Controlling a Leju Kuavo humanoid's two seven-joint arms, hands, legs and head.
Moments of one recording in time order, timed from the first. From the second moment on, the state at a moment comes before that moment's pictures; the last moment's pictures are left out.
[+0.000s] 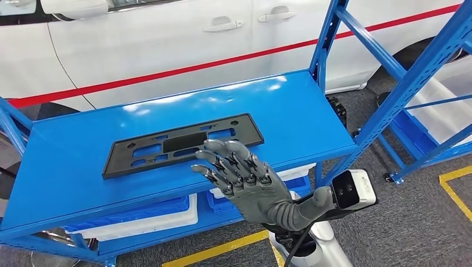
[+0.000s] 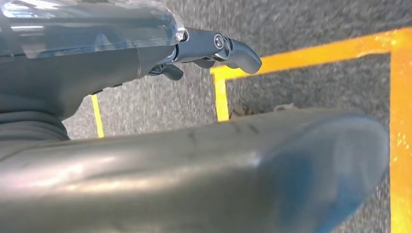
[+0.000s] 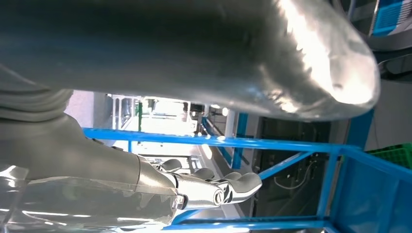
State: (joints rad) left arm -0.11 -0.04 -1.05 -0.15 1.31 0.31 -0.12; right arm -0.26 0.08 0.54 -1.72 -0.55 0.69 -0.35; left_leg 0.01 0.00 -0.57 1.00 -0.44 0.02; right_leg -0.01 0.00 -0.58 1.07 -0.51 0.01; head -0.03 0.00
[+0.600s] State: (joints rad) left arm -0.11 -0.04 -1.05 -0.15 1.31 0.31 -0.12; right arm -0.24 0.07 0.54 -1.72 -0.55 0.70 -0.37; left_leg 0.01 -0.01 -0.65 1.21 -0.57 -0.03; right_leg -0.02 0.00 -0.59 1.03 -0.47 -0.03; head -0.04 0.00
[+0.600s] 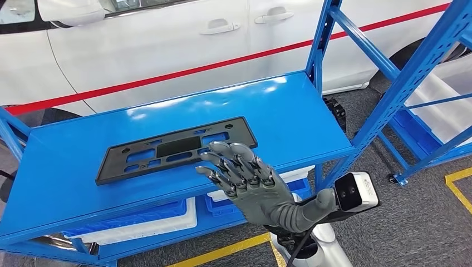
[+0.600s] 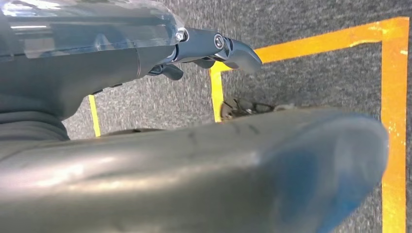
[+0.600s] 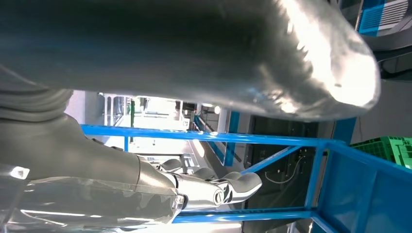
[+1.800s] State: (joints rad) left arm -0.11 -0.04 -1.08 -0.15 1.32 0.31 -0.12; right arm -0.35 0.06 0.62 -1.67 -0.66 0.69 -0.39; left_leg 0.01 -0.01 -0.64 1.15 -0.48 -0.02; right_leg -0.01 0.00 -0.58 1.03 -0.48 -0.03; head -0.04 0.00
